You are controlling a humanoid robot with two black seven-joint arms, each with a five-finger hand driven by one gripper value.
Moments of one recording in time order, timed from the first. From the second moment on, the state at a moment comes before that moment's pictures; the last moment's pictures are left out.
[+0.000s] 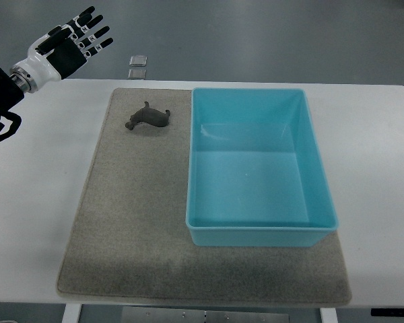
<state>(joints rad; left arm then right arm) -0.94 0.44 -0.71 -0.49 -0.26 -0.61 0.11 0.00 0.00 0.00 0.10 -0.05 0.25 0.00</state>
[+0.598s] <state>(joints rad) -0.95 0.44 -0.68 -0.49 -0.26 -0.61 0.11 0.00 0.00 0.00 0.10 -0.05 0.25 0.00</state>
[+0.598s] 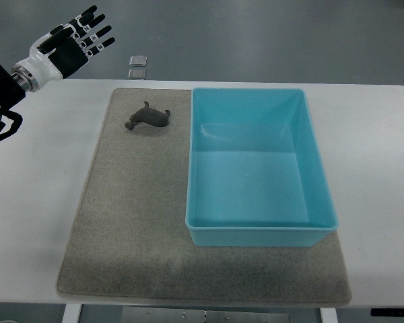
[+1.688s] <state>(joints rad) -1.14 0.45 -0.48 -0.64 1.04 -0.47 -0.23 0.00 0.00 0.00 0.10 -0.05 0.25 0.00</state>
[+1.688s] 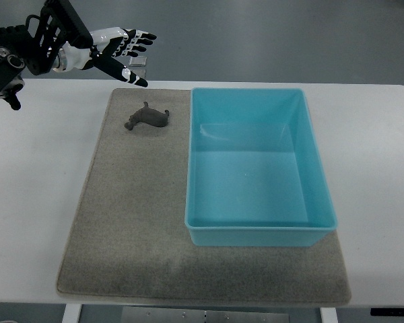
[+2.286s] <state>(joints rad) -1.14 0.46 -0.31 -0.71 1.36 -0.24 -0.25 0.00 0.00 0.00 0.10 -0.05 0.25 0.00</state>
